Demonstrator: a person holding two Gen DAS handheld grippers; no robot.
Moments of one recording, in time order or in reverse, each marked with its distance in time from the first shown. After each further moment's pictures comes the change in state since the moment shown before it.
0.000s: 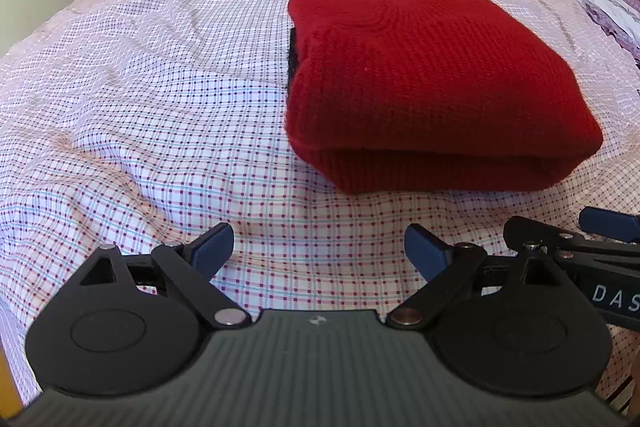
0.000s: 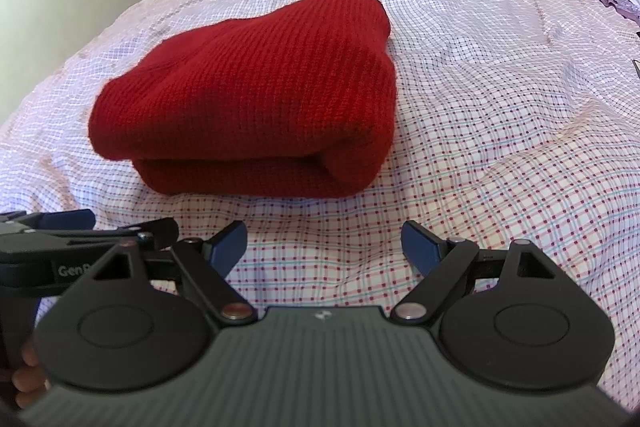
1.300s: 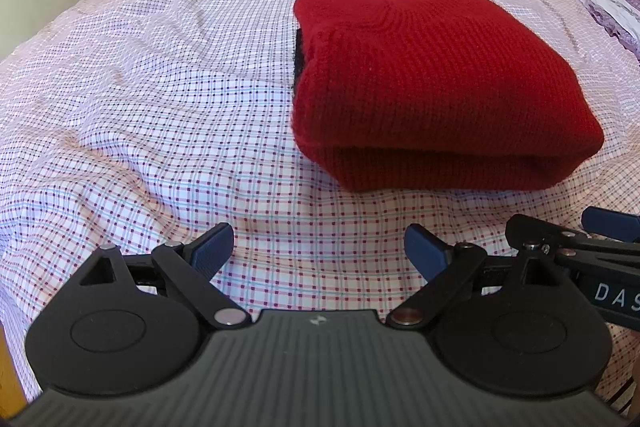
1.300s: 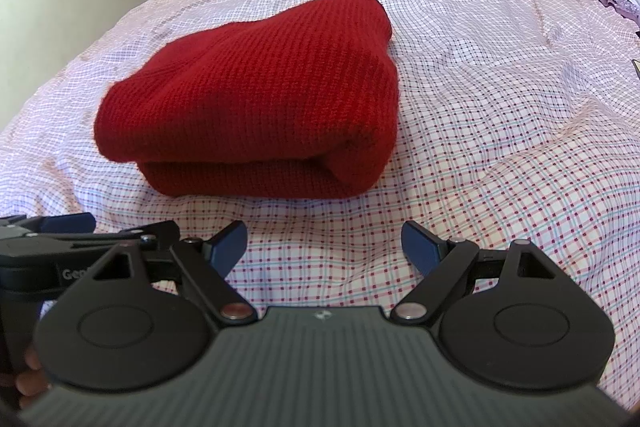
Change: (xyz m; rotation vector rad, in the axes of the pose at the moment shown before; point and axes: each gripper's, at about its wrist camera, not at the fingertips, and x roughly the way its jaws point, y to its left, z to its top) left arm -0.010 -0.004 -0.003 -0.008 -0.005 0.017; right arm -0.003 0.002 0.000 0.007 -0.009 0.000
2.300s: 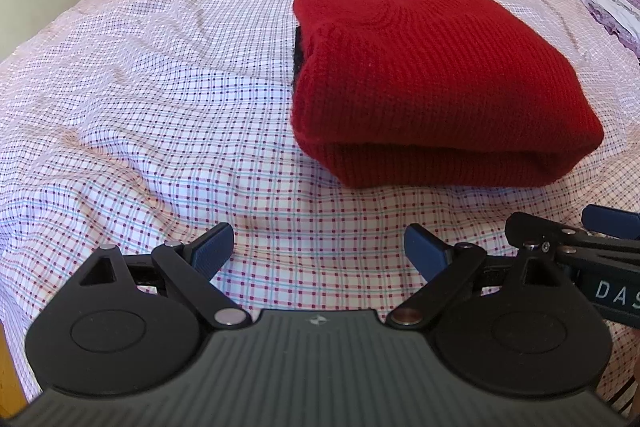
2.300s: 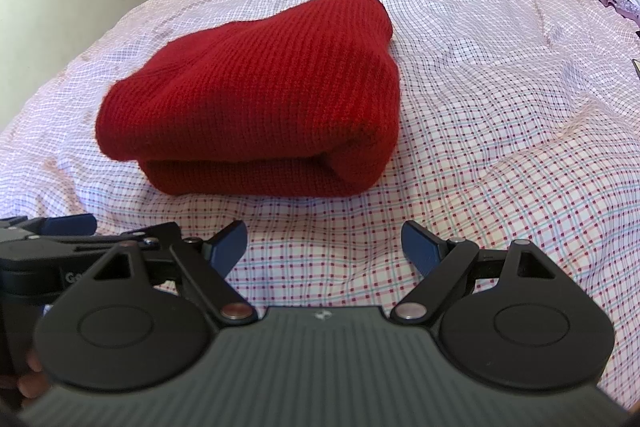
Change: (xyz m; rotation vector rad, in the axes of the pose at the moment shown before) left arm -0.002 -0.001 -0.004 0.003 0.003 0.001; right arm 0.000 0.001 -0.001 -0.002 0.000 0.003
